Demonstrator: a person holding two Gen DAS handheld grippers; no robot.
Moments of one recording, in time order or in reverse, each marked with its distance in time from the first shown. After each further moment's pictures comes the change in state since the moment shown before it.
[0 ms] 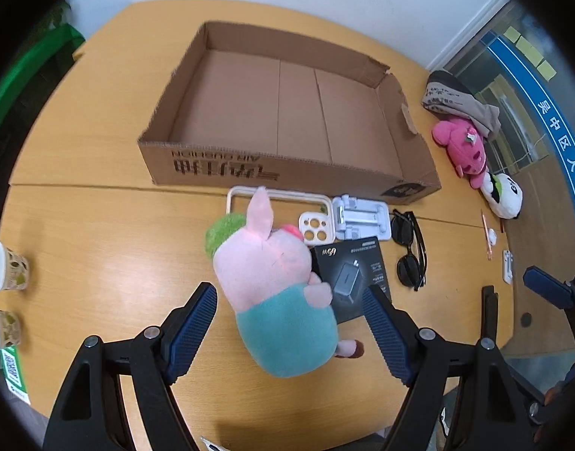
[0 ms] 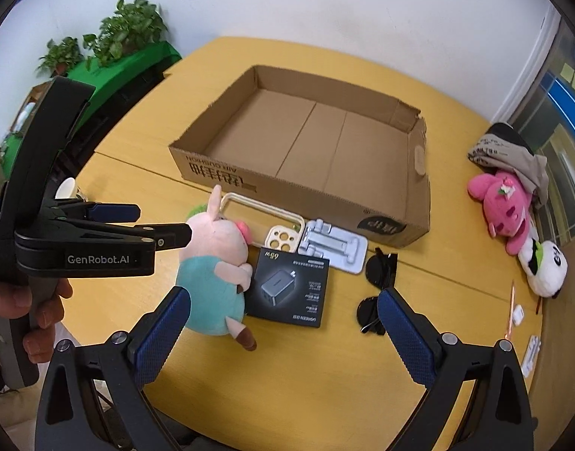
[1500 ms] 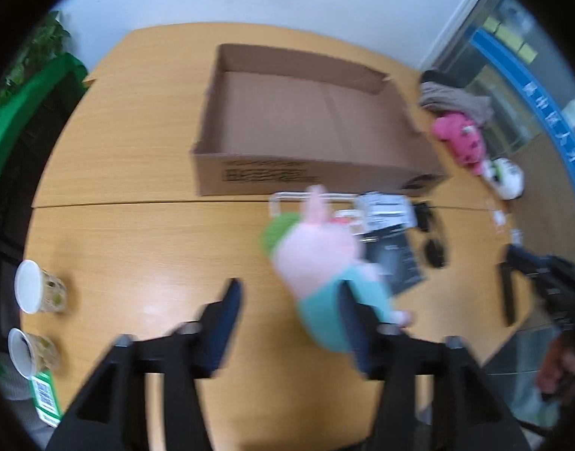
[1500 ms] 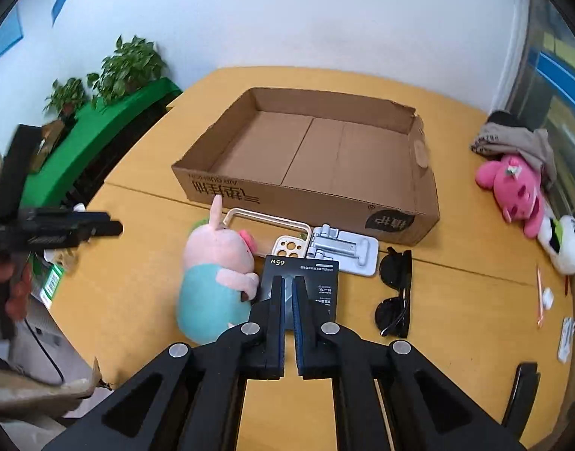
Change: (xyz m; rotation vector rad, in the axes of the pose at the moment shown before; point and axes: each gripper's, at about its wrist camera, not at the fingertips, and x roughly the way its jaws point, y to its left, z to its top) left arm -0.045 0.043 -0.015 0.174 -0.065 -0.017; right arm 0.001 -0.024 -0.030 0.081 -0.142 0.090
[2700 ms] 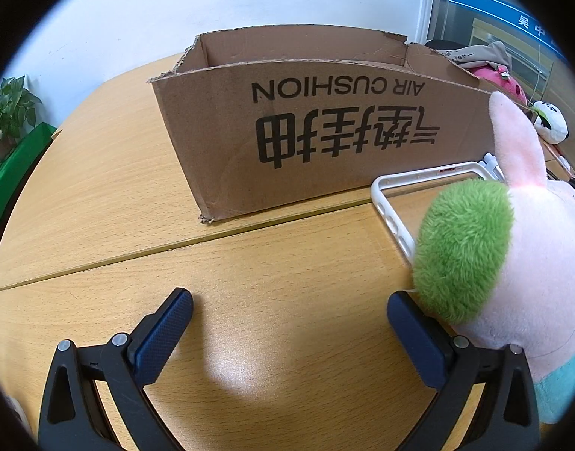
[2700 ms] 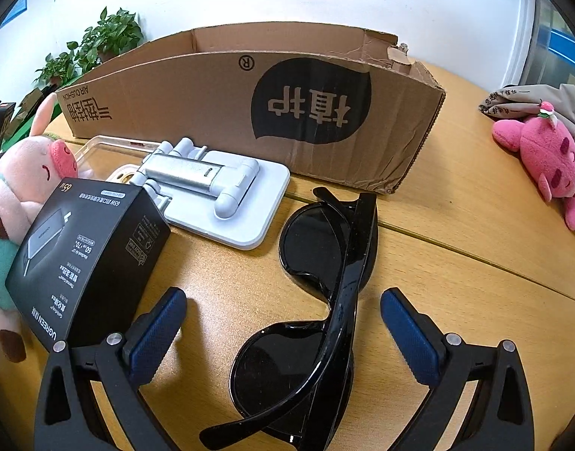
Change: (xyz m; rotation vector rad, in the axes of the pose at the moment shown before) left arm 0.194 0.082 -0.005 0.284 -0.185 0.140; right arm 0.212 -0.153 -0.079 -0.100 -0.054 -0.022
